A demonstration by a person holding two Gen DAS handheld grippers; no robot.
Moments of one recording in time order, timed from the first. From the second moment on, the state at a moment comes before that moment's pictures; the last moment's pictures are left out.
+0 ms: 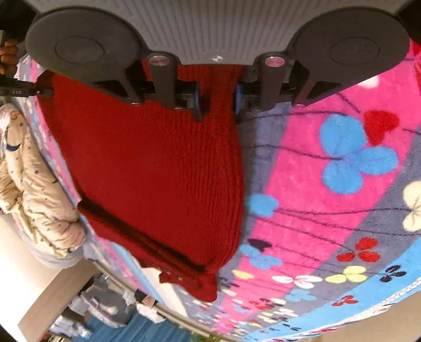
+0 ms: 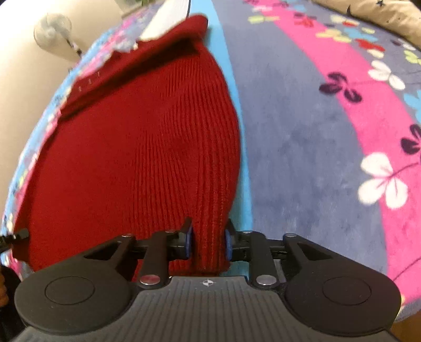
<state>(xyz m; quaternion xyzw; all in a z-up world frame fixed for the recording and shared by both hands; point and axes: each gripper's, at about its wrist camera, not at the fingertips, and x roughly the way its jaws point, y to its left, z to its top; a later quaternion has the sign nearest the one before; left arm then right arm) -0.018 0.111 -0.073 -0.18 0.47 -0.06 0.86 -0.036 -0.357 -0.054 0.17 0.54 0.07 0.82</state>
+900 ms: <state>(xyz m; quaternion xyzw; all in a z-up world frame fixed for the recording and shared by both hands) -0.021 0.109 -0.075 -0.17 0.47 -0.06 0.86 -0.047 -0.375 -0.011 0.30 0.39 0.18 0.85</state>
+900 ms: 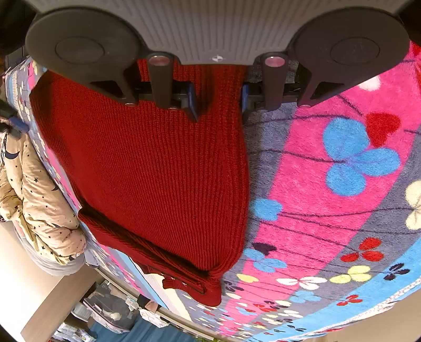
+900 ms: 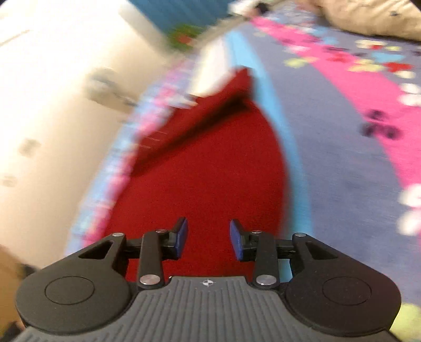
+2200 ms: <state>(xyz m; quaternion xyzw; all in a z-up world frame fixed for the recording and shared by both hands) -0.029 0.099 -0.073 -0.14 0.46 -0.05 0.87 -0.047 -0.353 -0.047 0.13 0.52 0.06 0.84</state>
